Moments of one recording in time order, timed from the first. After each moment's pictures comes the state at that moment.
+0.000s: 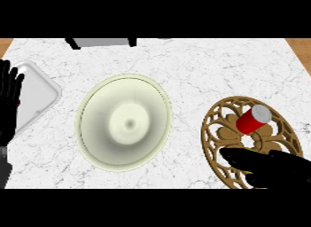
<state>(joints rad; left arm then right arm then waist) -0.14 0.50 -0.02 -1.57 0.35 0.31 -0.05 -0.04 -0.59 0.26 -2.06 -0.24 0.60 -0.38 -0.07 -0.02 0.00</state>
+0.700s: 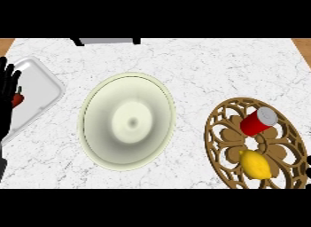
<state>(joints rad) -0.17 0.51 0.02 -1.52 0.37 0.24 -0.07 0.18 -0.96 -0.24 -2.32 -0.03 0.66 -0.44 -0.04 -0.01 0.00</state>
